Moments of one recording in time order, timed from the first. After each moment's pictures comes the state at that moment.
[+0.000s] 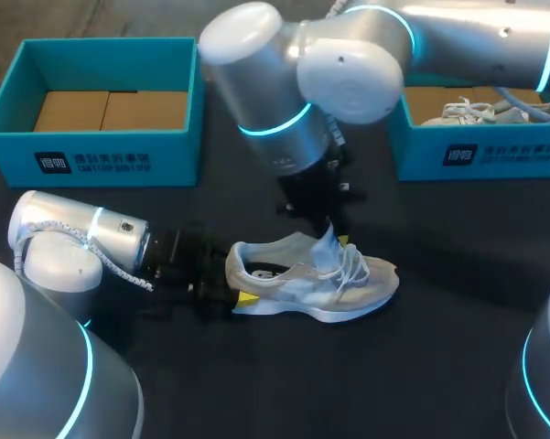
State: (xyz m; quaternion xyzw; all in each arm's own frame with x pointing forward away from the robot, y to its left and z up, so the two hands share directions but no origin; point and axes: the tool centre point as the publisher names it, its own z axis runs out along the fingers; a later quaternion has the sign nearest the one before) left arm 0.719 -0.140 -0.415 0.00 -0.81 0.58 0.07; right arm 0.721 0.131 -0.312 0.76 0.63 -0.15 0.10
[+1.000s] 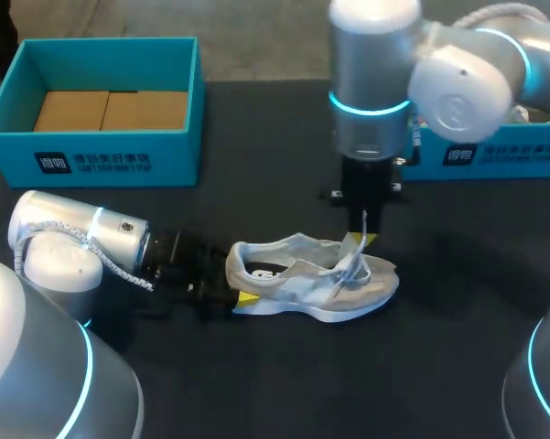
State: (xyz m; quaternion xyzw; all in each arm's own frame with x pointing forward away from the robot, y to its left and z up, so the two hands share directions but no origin) left arm 0.719 -0.141 -0.415 0.00 -0.81 0.58 0.07; right arm 0.731 0.091 -0.319 0.77 0.64 -0.05 -0.02
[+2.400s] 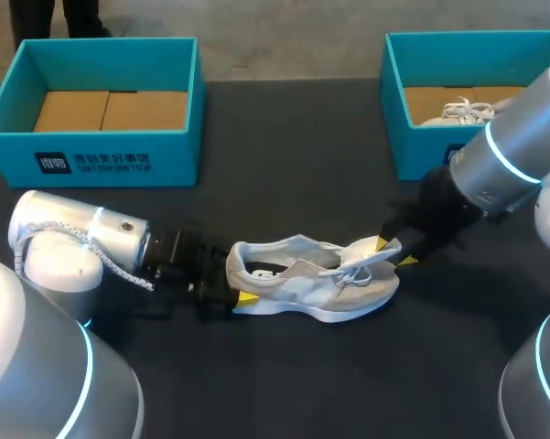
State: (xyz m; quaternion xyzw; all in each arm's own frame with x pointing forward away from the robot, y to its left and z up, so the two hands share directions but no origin) left arm 0.719 -0.141 -0.416 0.00 -0.81 0.58 0.07; right arm 0.732 0.047 -0.352 0.79 0.56 0.17 -0.17
